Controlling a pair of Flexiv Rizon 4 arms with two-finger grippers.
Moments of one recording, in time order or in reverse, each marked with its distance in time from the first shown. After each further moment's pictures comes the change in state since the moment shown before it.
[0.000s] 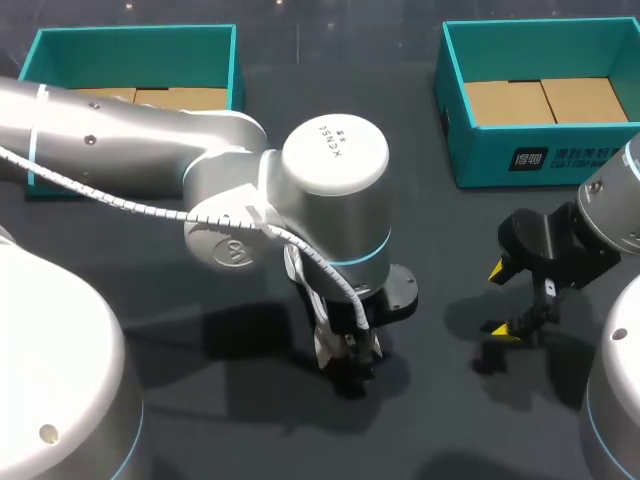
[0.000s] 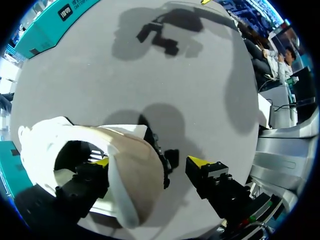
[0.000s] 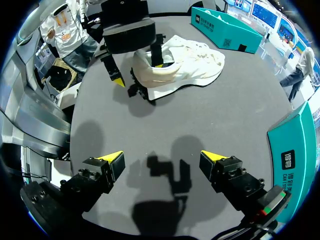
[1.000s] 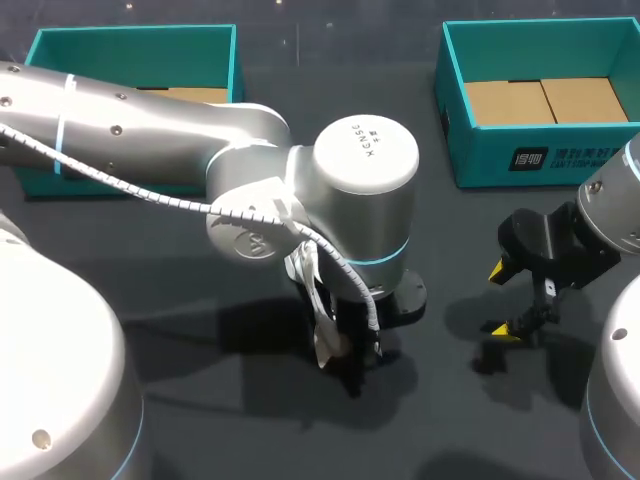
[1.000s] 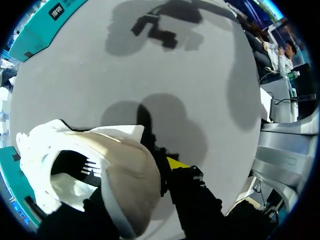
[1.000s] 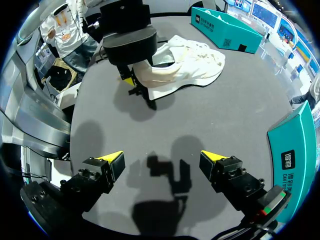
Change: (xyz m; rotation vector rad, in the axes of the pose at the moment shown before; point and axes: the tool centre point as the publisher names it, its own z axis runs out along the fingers) left arm 0.001 -0.001 0.005 -0.069 -0.001 0.032; right arm 0.000 0.000 0.000 0.000 0.000 0.000
